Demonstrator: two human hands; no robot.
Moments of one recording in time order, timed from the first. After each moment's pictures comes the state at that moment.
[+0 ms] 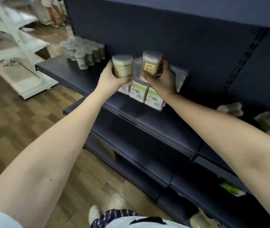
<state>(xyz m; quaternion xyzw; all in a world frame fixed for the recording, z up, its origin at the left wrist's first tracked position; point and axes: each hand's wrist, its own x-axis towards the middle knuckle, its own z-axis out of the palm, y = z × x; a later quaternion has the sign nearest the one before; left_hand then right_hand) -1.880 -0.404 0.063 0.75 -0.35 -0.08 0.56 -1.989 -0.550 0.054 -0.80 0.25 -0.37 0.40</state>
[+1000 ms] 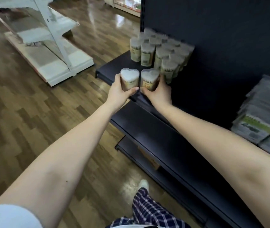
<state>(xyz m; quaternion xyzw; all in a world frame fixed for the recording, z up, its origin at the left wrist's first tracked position) -1.502 -0.260 -0.029 0.82 -0.27 -0.09 0.50 -1.588 -0.387 -0.026 -0.83 0.30 -0.23 0.41</state>
